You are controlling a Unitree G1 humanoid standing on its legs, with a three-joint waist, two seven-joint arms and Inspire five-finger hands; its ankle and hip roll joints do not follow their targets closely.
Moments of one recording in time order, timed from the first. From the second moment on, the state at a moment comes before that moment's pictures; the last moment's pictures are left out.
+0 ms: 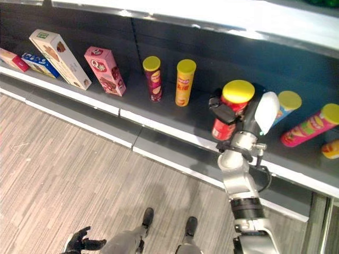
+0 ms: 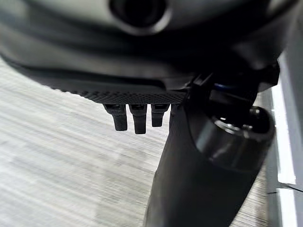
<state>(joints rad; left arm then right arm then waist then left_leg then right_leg) 0.14 0.21 -0.13 0.87 -0.16 -0.01 0.23 -0.44 -0.48 -0.02 0.23 -0.32 0.09 -0.68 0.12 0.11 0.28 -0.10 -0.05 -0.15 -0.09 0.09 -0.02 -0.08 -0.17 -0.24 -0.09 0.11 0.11</state>
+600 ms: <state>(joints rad) 0.05 0.22 -0.19 0.77 -0.20 -0.07 0.23 -0.73 -0.62 -0.07 0.35 -0.21 0.10 -0.77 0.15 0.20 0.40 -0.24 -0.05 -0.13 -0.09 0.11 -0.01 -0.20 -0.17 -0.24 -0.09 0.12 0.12</state>
